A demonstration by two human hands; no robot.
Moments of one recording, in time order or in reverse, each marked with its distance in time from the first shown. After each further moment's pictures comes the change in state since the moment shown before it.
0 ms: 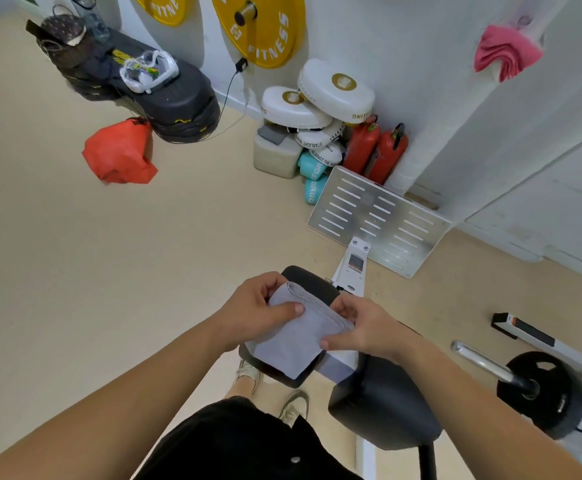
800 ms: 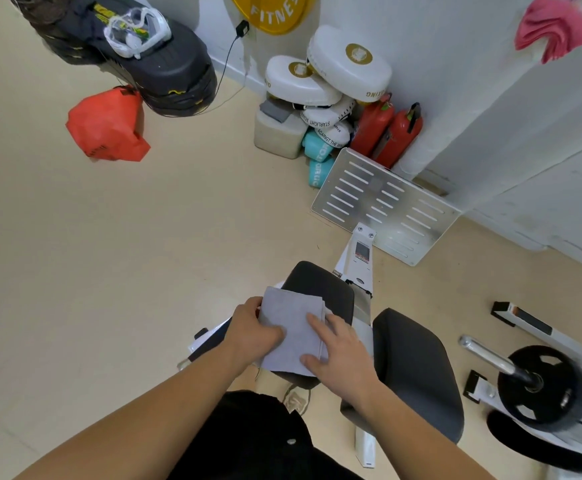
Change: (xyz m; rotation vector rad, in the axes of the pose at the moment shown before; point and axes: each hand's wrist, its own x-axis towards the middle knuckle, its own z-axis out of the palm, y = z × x) left_hand 0.030 -0.084 -0.006 -0.030 0.131 -0.382; right_hand 0.059 0.043 0.103 -0.554 0.197 0.097
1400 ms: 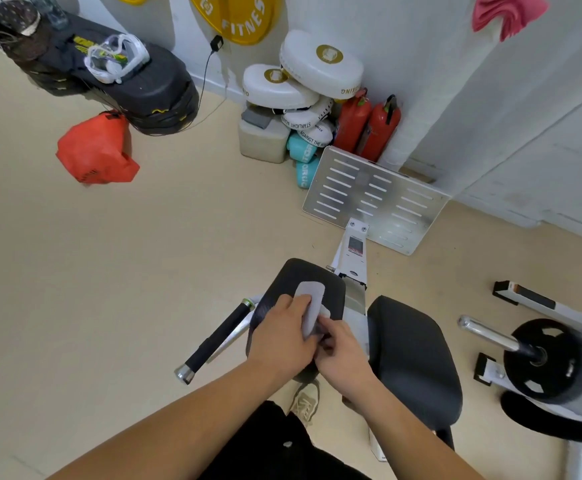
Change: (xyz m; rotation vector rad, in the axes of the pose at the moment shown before) left_hand -0.033 0.027 0.058 0.645 0.068 0.433; right_hand -0.021 0.005 0.007 0.628 0.139 0.099
